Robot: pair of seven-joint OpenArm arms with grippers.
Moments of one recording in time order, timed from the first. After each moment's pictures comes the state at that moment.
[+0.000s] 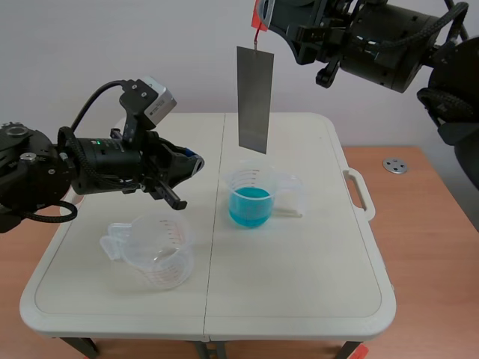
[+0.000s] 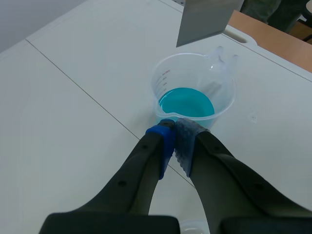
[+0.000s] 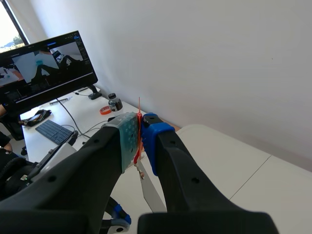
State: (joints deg) left arm -15.6 -27.6 30.9 76.4 -23.4 -28.1 8.3; right arm 15.1 15.4 -6.5 88.9 44.5 41.8 -16.9
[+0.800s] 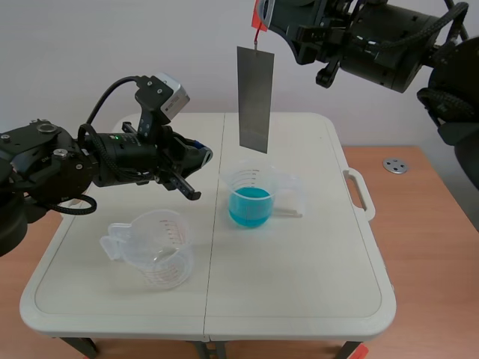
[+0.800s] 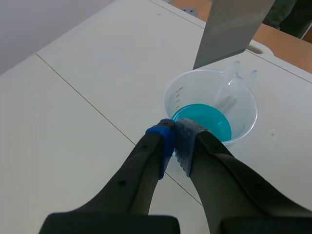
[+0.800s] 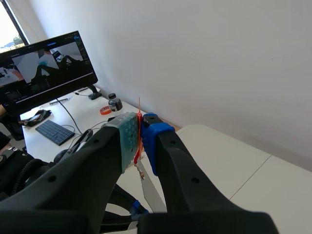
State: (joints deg) left arm -19.0 -23.1 30.9 70.2 -18.4 -27.7 4.9; right arm 15.1 15.4 -6.5 88.9 44.5 41.8 -16.9
